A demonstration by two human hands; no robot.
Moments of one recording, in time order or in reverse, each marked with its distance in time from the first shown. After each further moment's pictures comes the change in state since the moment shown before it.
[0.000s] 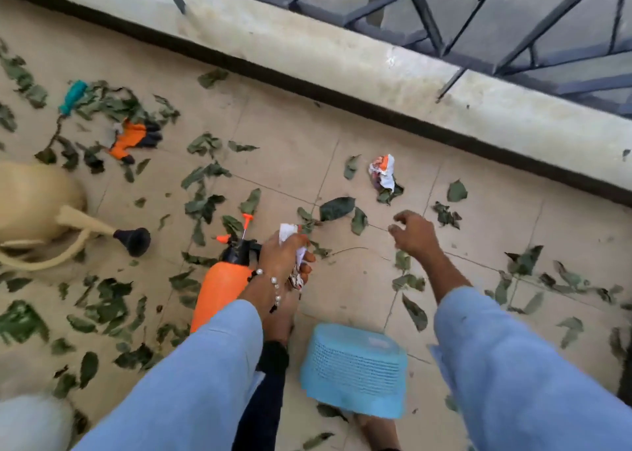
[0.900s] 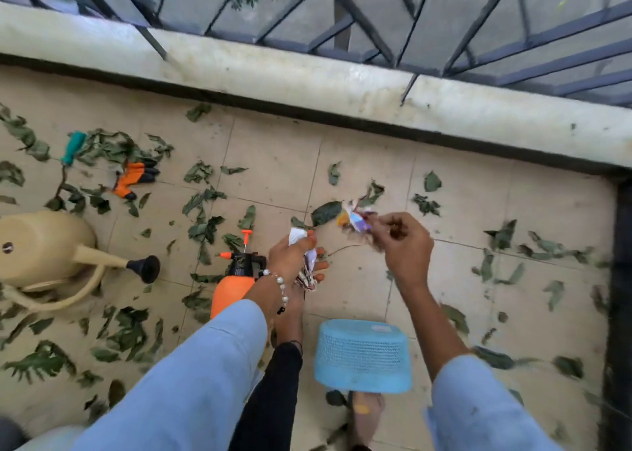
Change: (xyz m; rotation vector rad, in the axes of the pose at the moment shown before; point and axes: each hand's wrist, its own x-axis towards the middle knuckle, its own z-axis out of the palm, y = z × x) left_hand -0.053 0.028 0.012 0.072 -0.147 -0.114; right_hand -0.127 -0.038 -0.020 0.708 0.511 -0.090
